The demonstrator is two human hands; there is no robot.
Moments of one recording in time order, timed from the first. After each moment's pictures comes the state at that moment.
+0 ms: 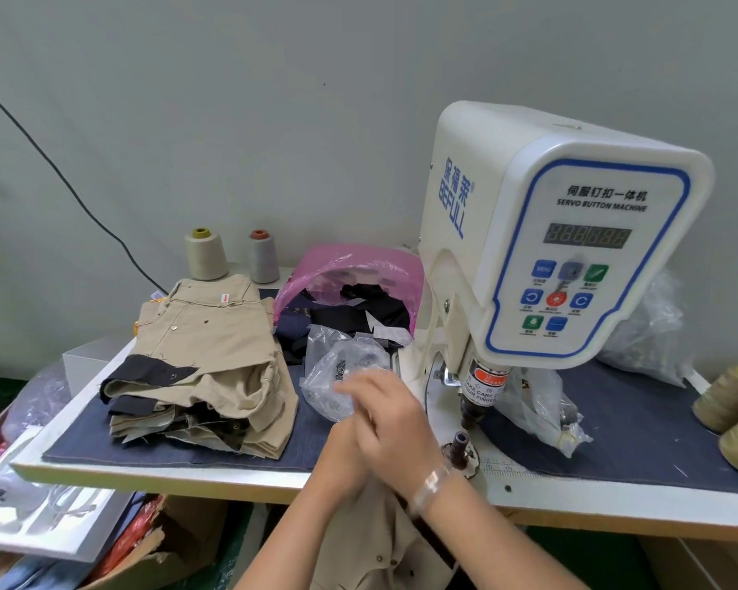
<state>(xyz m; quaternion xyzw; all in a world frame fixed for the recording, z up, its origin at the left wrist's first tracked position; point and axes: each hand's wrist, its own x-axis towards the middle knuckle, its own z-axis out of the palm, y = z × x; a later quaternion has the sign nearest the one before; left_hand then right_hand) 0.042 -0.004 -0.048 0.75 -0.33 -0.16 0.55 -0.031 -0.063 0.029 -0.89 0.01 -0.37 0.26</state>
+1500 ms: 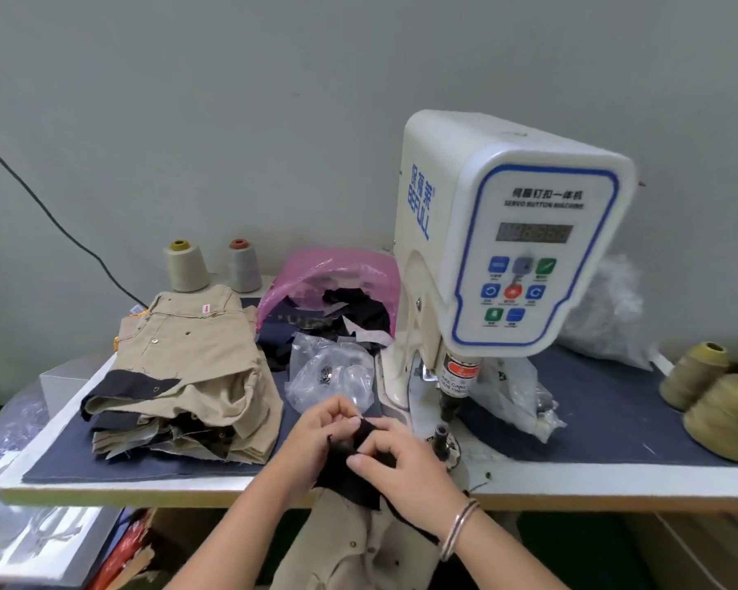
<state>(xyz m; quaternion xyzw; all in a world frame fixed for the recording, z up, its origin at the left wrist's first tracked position) 0.058 0.019 -0.012 0.56 -0.28 -0.39 0.67 -0.079 -0.064 0.024 -0.86 0.17 -0.10 0.46</state>
